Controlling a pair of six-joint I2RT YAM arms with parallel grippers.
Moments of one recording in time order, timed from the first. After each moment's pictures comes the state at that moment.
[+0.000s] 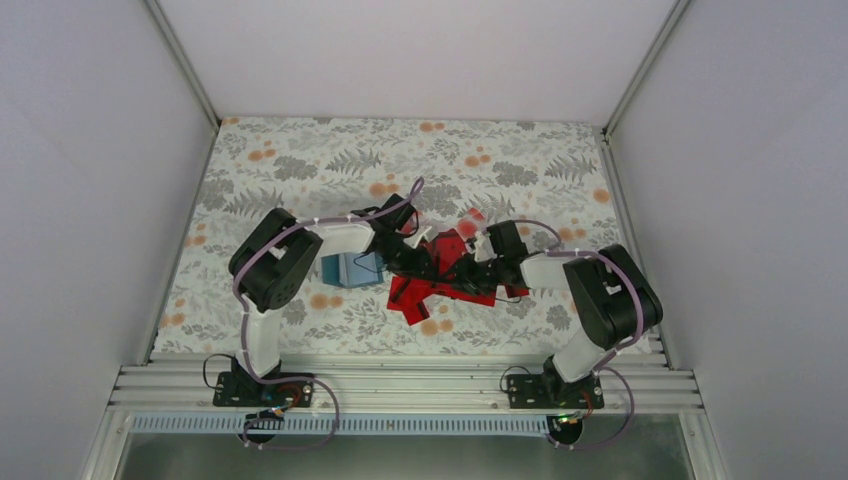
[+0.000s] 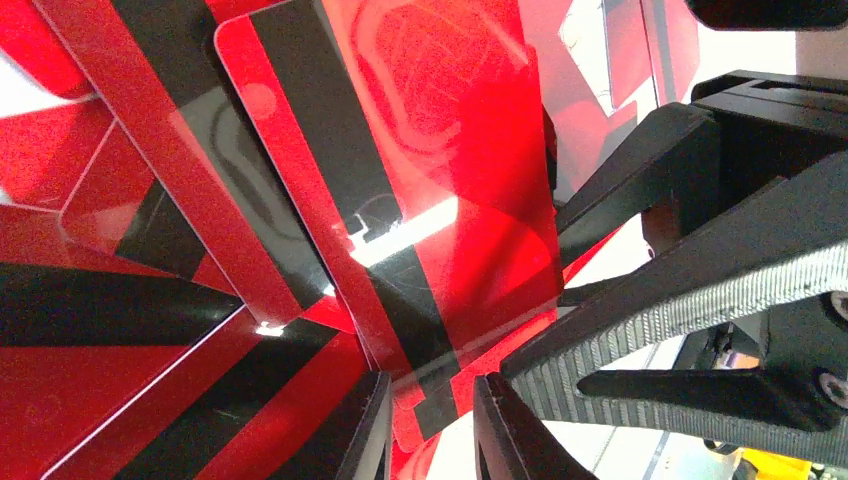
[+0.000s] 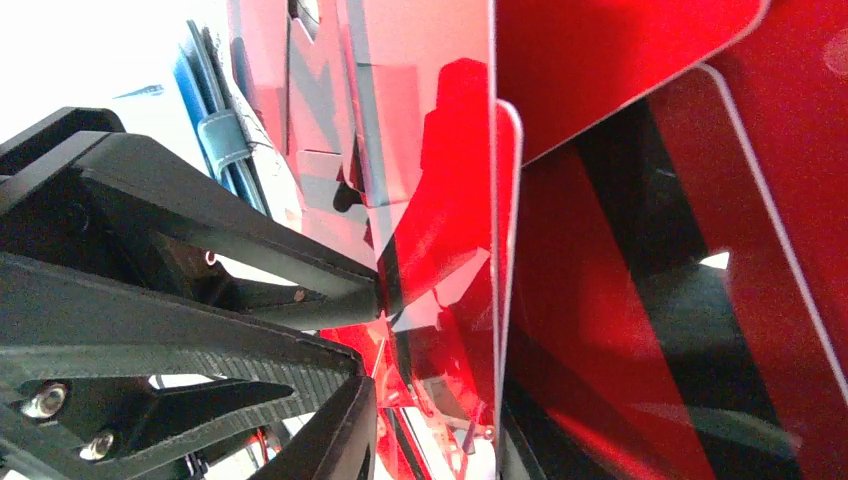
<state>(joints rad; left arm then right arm) -0.67 1.99 1.17 -0.34 0.72 -0.40 0.40 1.63 0.59 0.04 -0.77 0.80</state>
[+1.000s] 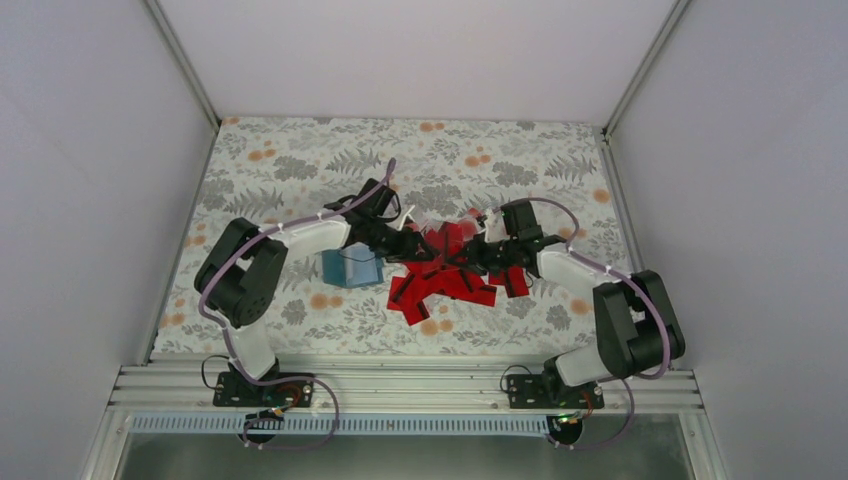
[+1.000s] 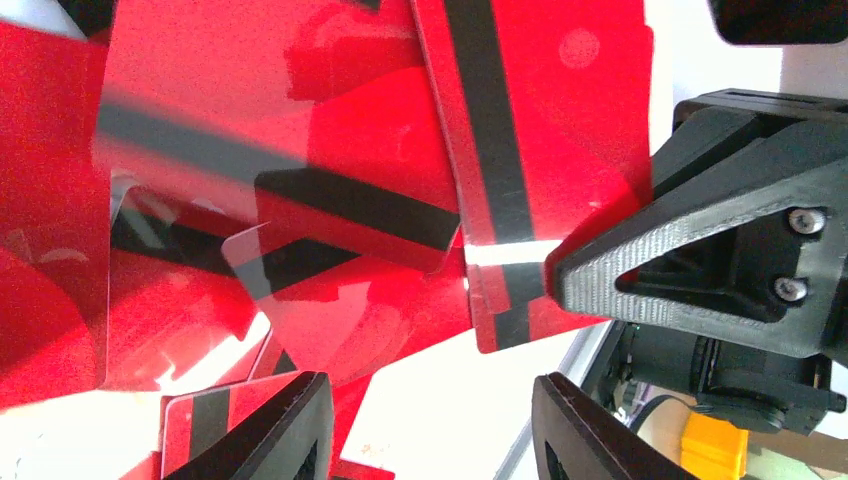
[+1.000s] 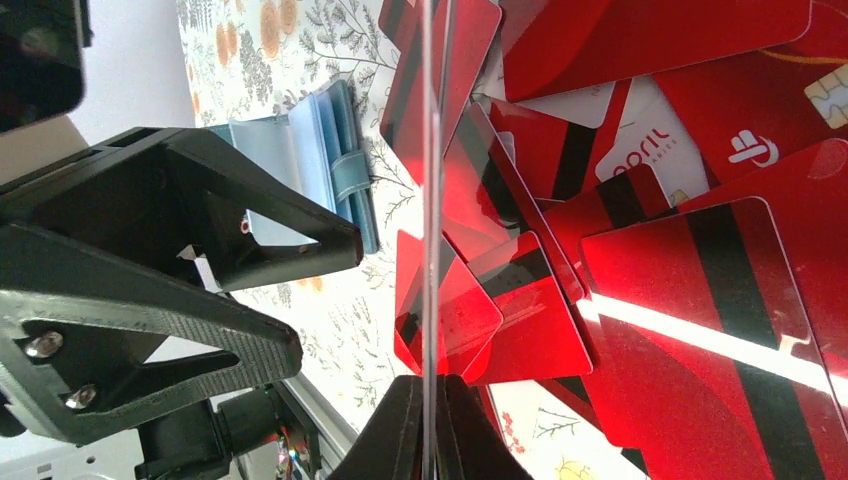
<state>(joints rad) -0.60 1.81 1.12 -0.32 0.74 -0.49 0.33 1.46 0.71 -0.21 -0.76 0.68</state>
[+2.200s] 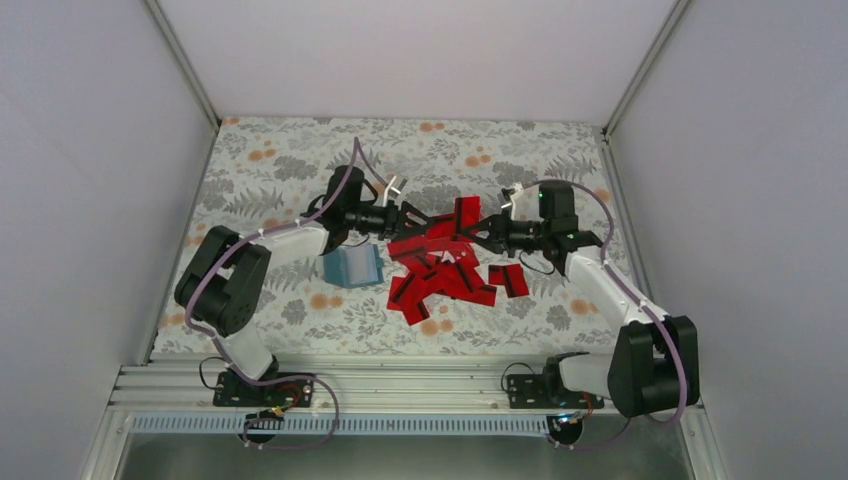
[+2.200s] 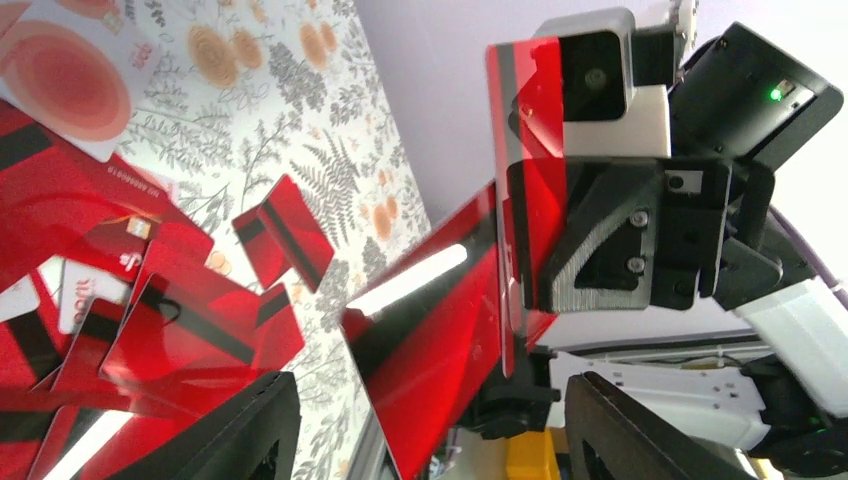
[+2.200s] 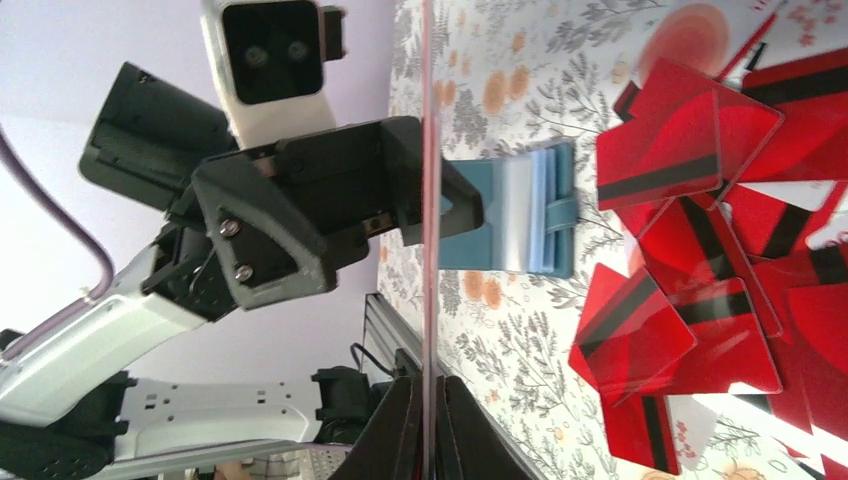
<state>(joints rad) -0.49 1.70 0.93 0.33 1.05 -0.88 0.18 1.26 0.78 -0.26 -1.02 0.72</state>
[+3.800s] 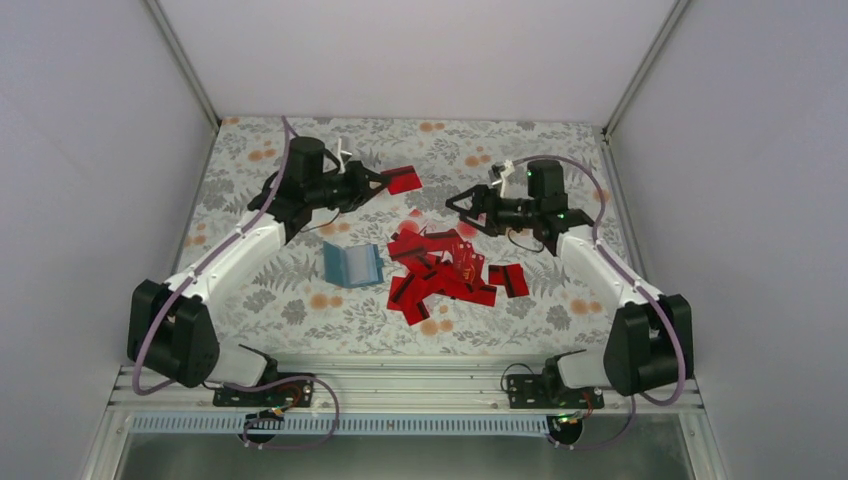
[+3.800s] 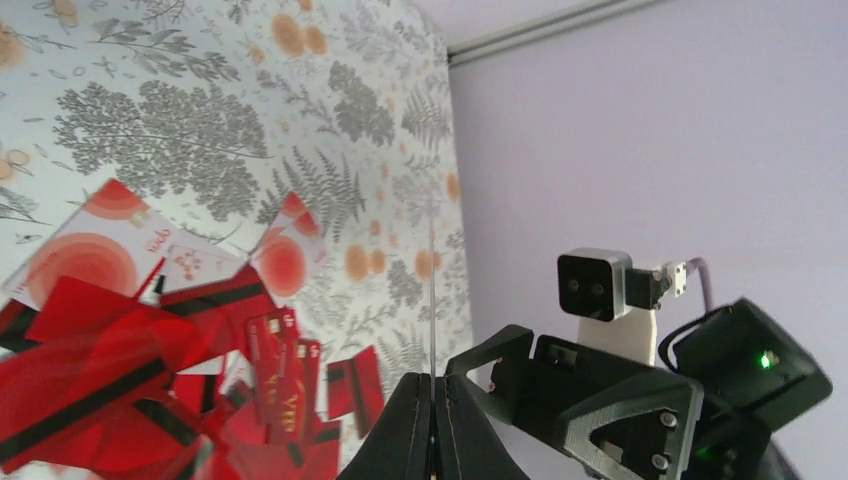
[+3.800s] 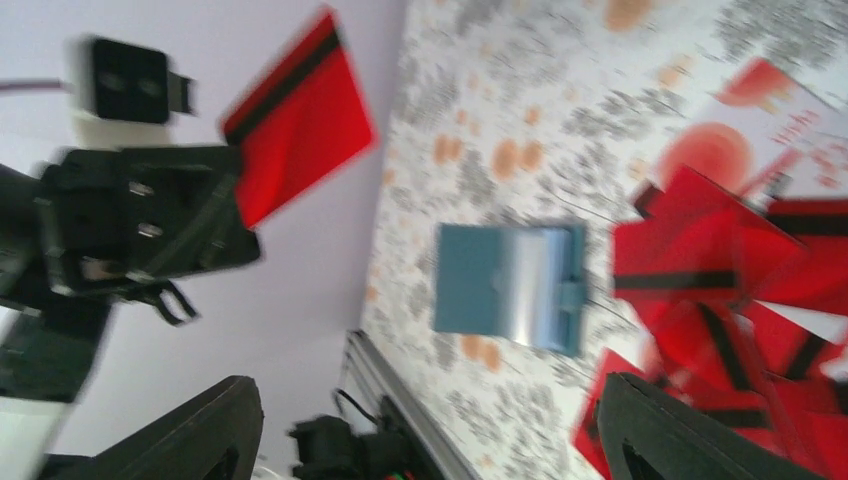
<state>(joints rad) -0.38 1.41 1.09 -0.16 0.60 -0.95 0.24 1.38 0.95 -0.28 -0.92 0.68</state>
